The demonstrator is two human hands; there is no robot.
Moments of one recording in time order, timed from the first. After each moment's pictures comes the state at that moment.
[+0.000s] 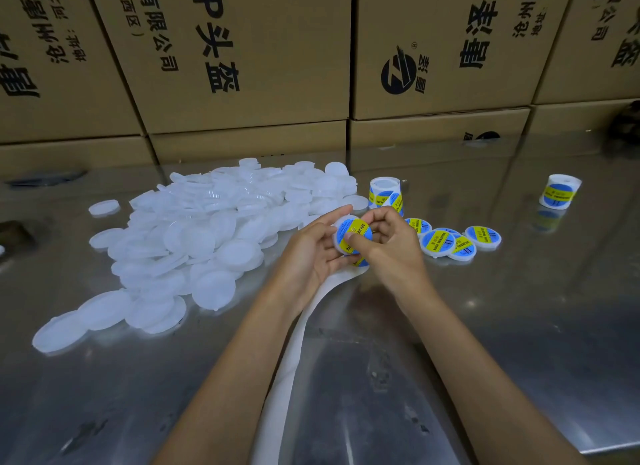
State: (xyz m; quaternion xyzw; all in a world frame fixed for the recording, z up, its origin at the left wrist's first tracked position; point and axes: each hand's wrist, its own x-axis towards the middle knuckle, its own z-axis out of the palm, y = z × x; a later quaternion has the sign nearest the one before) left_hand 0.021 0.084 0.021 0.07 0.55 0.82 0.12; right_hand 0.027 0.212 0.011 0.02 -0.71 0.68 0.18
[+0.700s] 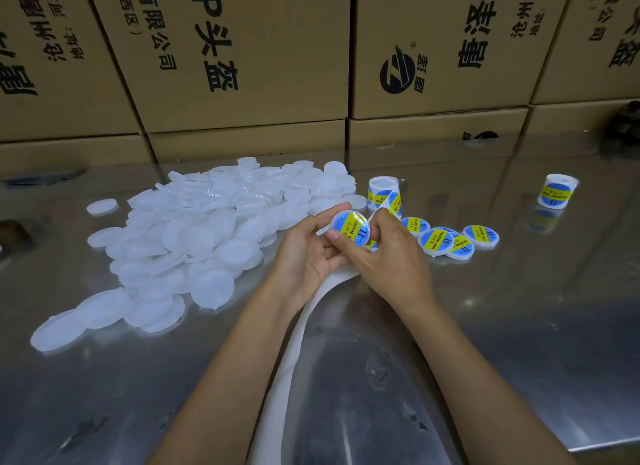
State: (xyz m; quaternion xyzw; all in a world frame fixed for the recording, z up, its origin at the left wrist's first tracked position) left_hand 0.018 0.079 0.019 0.06 0.47 0.87 0.14; right_hand 0.026 0.218 -0.004 0.01 -0.87 0.38 0.31
